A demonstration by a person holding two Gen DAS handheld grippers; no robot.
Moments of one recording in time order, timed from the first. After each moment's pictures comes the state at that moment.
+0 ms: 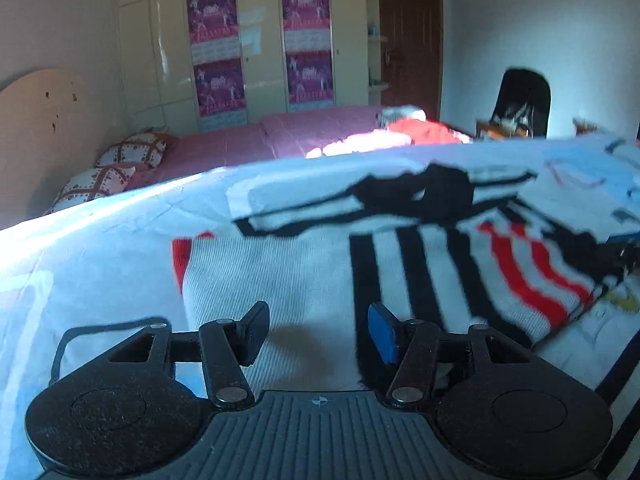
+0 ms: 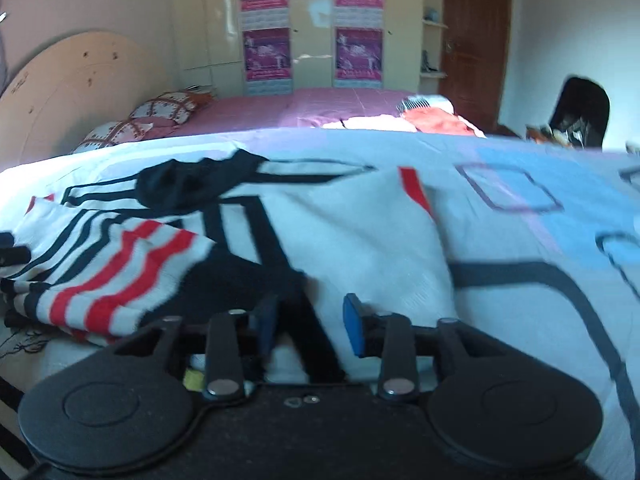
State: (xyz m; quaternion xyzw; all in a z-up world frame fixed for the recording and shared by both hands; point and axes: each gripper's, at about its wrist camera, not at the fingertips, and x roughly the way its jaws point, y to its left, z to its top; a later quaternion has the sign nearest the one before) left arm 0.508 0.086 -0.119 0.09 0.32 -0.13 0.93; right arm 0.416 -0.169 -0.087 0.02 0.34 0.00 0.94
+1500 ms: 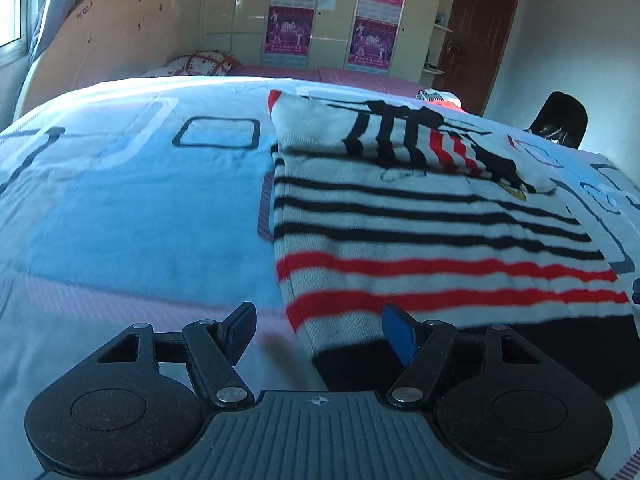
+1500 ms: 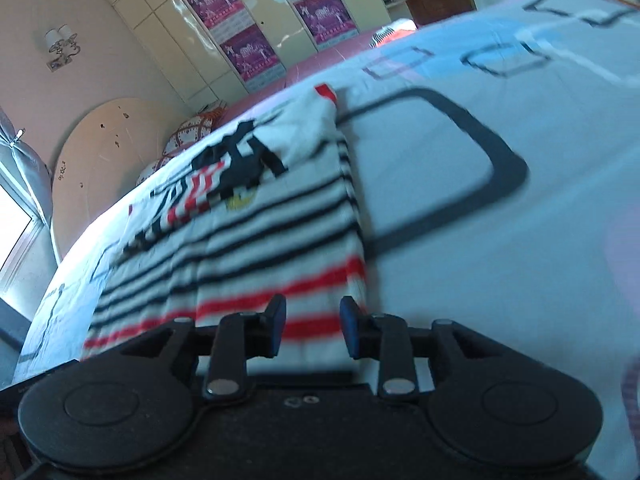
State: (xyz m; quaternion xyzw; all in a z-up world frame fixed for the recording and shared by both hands) left arm 0.238 0.140 -0.102 -0.04 0.38 -0.06 0.92; right arm 0.167 -0.257 -0.072 0.24 0.37 0.05 0.90
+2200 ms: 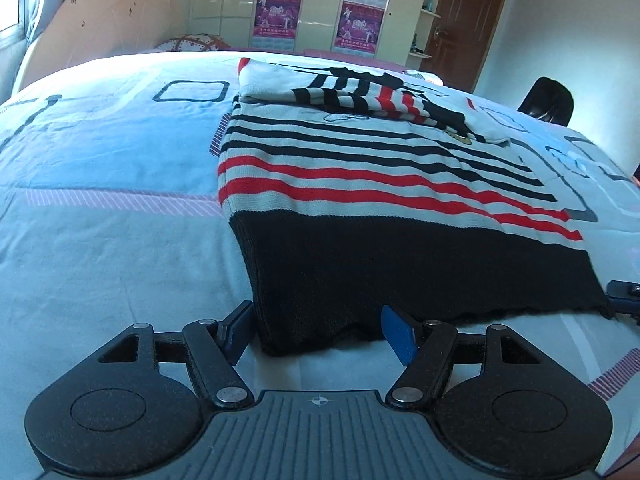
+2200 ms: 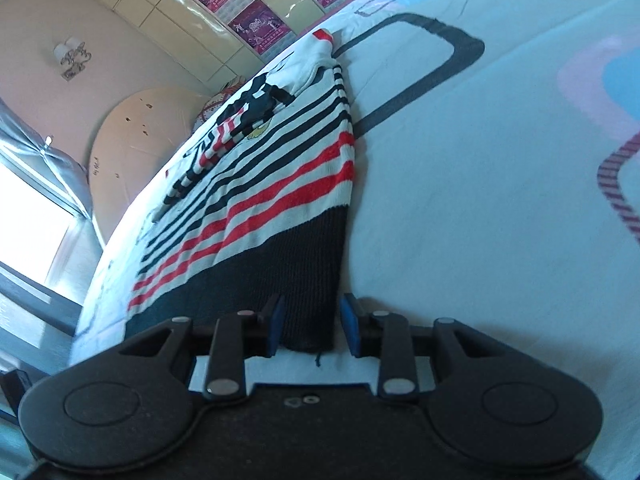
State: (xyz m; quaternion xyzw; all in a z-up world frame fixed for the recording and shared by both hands) left arm 0.161 0.100 -0.107 -0.05 0.40 -0.08 0.91; right arm 0.099 -0.266 -0.101 0.33 0.40 0.11 0.85
